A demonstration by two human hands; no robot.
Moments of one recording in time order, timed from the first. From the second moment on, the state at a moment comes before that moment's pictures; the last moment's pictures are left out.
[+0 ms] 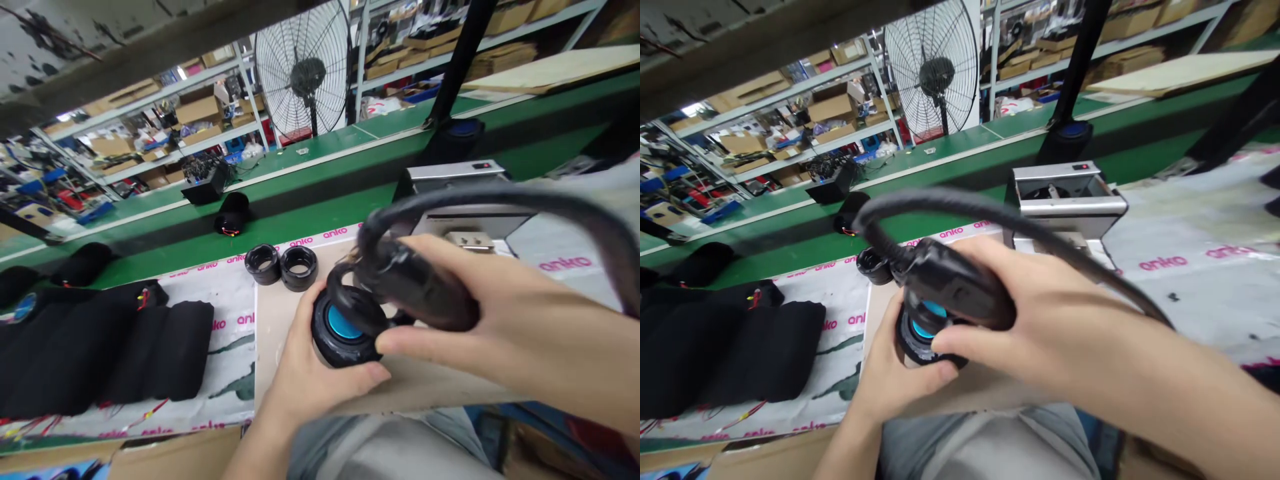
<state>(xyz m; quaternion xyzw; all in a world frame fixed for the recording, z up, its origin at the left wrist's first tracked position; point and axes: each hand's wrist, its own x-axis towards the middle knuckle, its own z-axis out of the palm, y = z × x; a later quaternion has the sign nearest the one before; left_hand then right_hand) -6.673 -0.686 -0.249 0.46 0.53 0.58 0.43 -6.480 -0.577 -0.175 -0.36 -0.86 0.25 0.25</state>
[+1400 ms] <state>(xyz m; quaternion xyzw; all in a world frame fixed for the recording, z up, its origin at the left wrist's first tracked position) -6.678 -0.687 -0.260 0.48 0.50 0.58 0.42 -6.487 -0.549 -0.176 -0.23 -0.84 0.48 0.06</state>
